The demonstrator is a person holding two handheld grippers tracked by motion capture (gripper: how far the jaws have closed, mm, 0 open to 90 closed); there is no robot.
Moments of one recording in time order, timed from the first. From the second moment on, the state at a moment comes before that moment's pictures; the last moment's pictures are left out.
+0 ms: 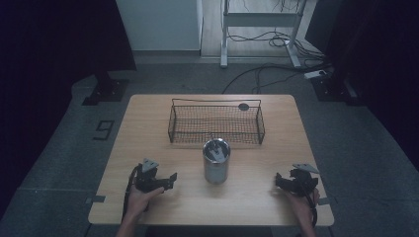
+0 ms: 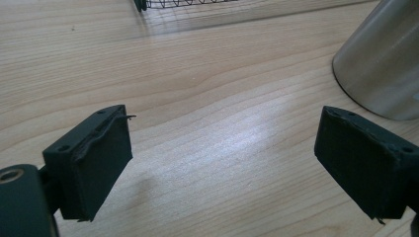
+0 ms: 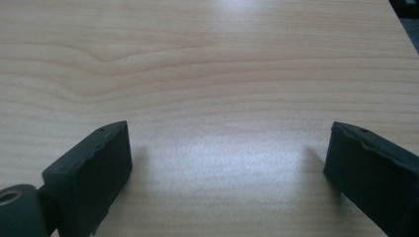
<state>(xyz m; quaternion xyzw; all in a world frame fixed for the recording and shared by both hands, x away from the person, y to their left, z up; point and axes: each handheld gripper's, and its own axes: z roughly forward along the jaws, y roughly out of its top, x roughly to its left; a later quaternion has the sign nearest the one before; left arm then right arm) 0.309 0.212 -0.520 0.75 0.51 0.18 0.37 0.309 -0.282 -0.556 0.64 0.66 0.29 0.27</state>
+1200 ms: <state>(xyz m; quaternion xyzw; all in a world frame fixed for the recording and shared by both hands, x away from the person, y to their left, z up) 0.308 0.220 -0.519 0.74 0.53 0.18 0.37 0.303 -0.285 -0.556 0.64 0.66 0.29 0.27</state>
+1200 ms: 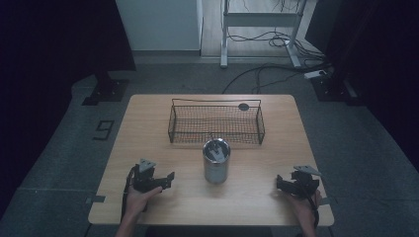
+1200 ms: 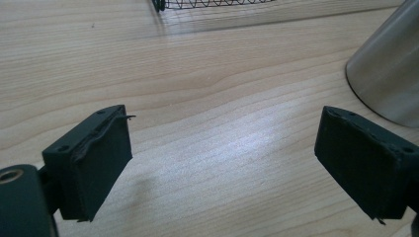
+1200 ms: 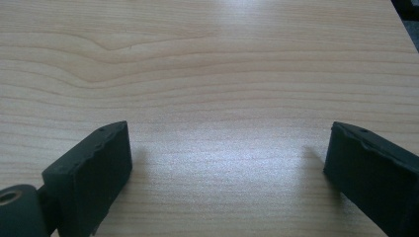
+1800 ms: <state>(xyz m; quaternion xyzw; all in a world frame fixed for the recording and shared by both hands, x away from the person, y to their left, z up) 0.309 0.202 -0.490 0.72 0.52 0.22 0.40 0.301 -0.285 -0.556 0.63 0.67 0.29 0.27</state>
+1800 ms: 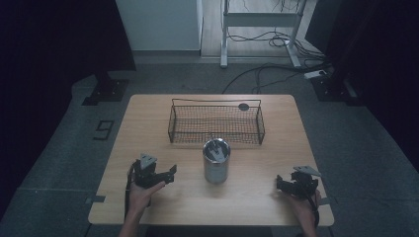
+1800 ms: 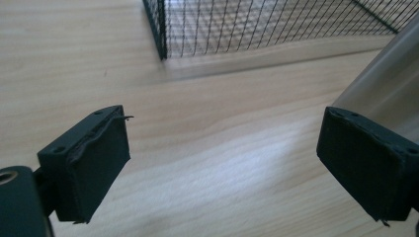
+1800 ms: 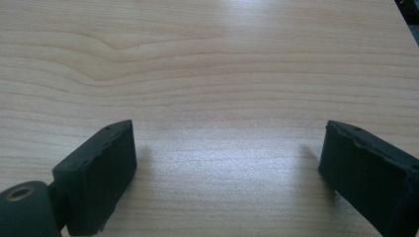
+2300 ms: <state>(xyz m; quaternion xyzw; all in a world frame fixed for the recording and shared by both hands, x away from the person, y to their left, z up) 0.306 0.182 -0.467 0.73 0.48 0.21 0.43 0.301 -0.285 -0.556 0.63 0.67 0.29 0.27</state>
